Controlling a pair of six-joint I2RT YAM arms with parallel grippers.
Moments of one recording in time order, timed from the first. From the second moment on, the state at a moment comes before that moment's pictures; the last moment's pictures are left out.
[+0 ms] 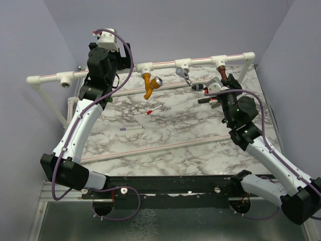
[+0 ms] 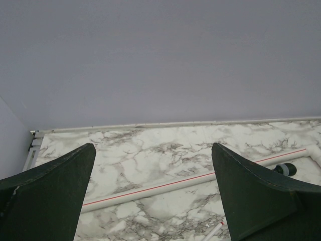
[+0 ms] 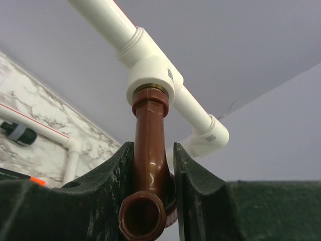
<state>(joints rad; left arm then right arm) -0.27 1.39 1.50 -0.12 -0.17 -0.07 0.50 0.99 0.83 0.35 0.37 -1.05</state>
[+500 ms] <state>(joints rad) -0.27 1.39 1.50 -0.12 -0.17 -0.07 0.50 0.96 0.83 0.35 0.38 -0.46</state>
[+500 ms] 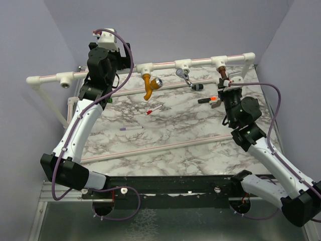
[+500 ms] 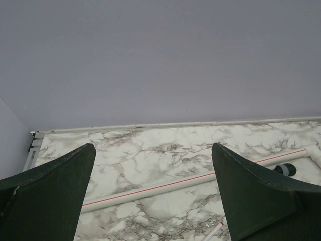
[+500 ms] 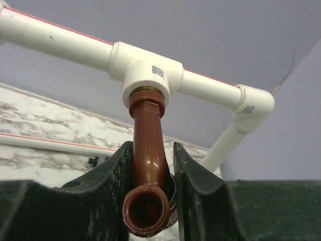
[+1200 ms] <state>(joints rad) -0.27 1.40 1.50 -0.10 -0.17 -0.07 0.50 0.92 0.88 0.17 0.51 0.53</state>
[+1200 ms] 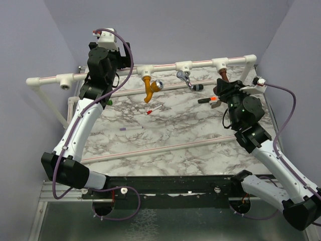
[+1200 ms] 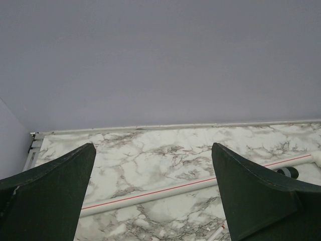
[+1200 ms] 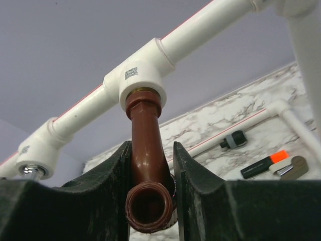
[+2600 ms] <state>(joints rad) -0.26 1.43 1.49 -0.14 -0.17 -0.09 0.50 0.82 0.93 -0.12 0.53 1.49</state>
